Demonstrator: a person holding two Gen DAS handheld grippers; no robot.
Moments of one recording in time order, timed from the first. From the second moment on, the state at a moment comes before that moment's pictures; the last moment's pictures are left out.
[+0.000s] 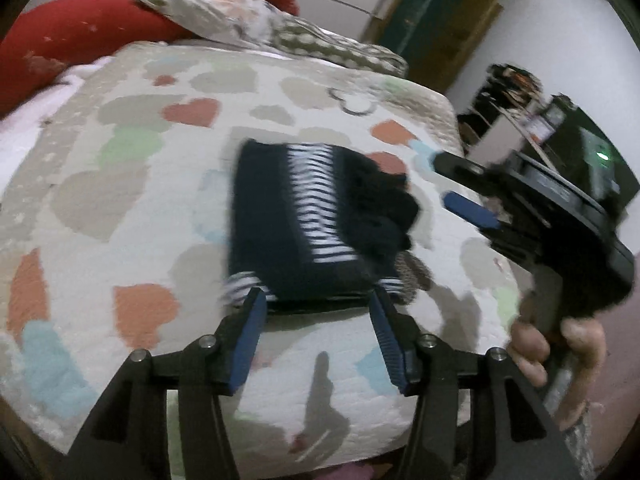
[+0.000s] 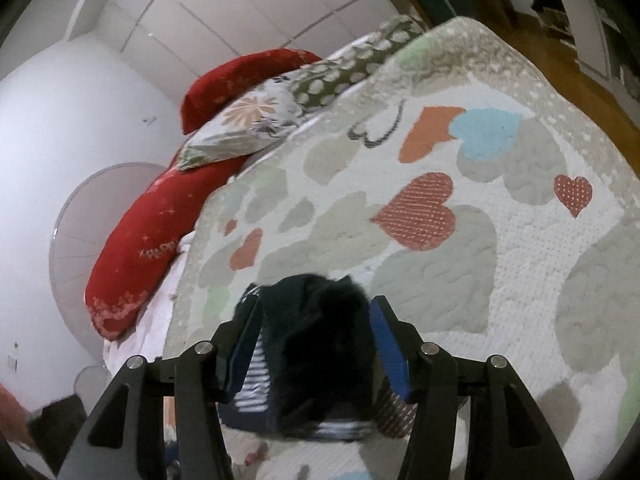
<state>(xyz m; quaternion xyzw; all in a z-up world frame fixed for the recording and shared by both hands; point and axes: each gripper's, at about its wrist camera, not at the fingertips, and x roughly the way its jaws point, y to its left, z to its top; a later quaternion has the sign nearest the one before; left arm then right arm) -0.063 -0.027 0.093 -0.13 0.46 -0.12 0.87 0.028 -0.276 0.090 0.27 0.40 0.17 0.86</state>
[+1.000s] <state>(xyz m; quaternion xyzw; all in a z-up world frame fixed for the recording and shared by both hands) -0.091 -0.013 0.079 -0.03 0.42 -0.04 0.91 -0.045 -0.240 0.042 0.19 0.44 0.07 0.87</state>
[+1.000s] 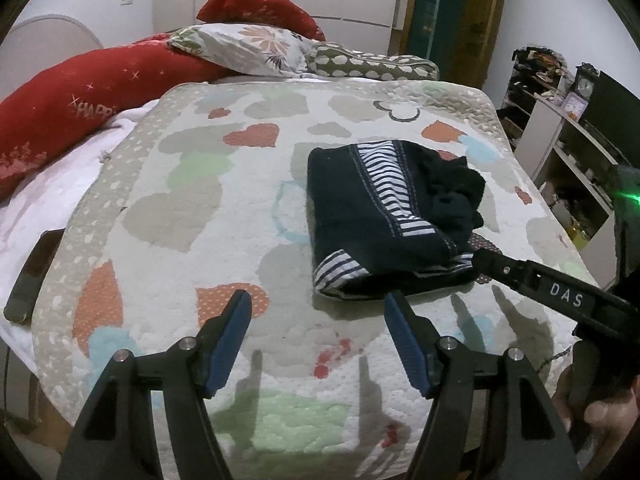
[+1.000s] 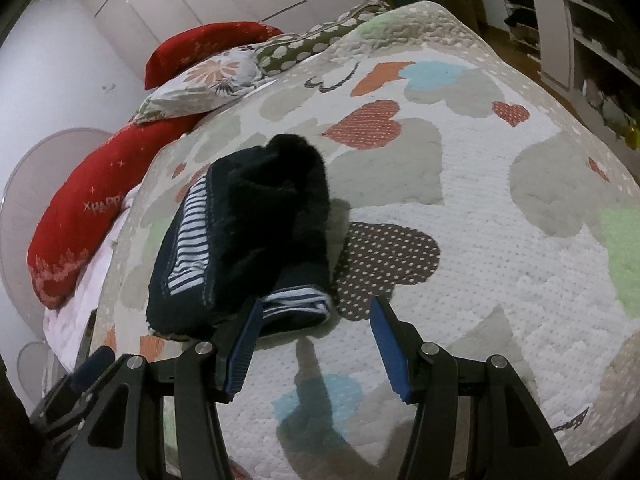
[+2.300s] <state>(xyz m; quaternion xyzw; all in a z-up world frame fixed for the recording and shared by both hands) -0.027 0.041 0.068 -0.15 0.46 -0.06 0.87 -0.017 -0.275 0.030 0.26 0.43 0.08 0.86</state>
